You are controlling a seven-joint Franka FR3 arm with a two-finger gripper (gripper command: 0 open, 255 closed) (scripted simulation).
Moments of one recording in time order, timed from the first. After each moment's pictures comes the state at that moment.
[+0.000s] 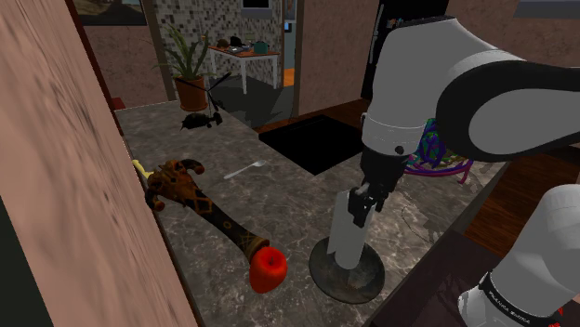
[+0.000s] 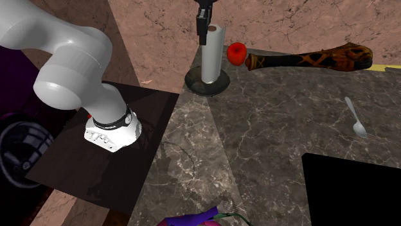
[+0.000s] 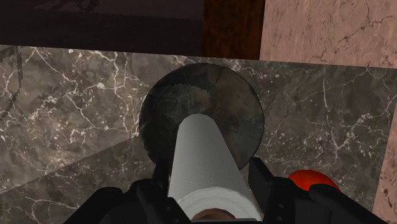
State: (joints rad) arm 0.19 -0.63 0.48 -2.51 0.28 1.90 0.43
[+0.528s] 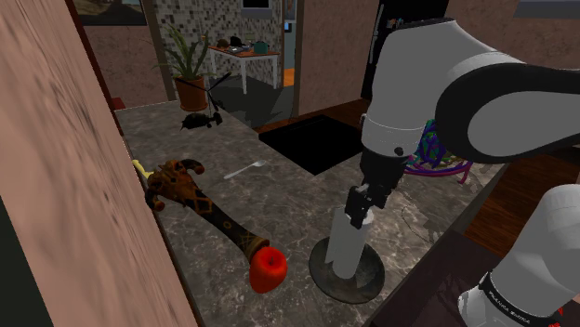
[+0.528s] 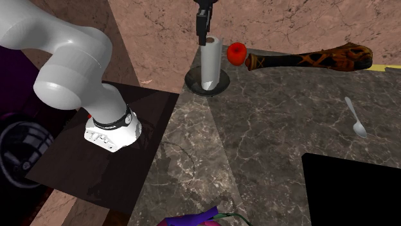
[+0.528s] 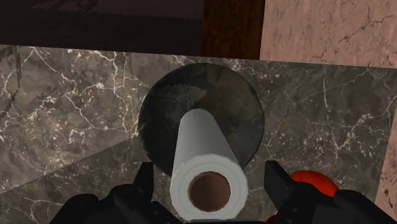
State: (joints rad) arm 0.19 -0.63 0.48 -2.51 0.28 1.91 0.43
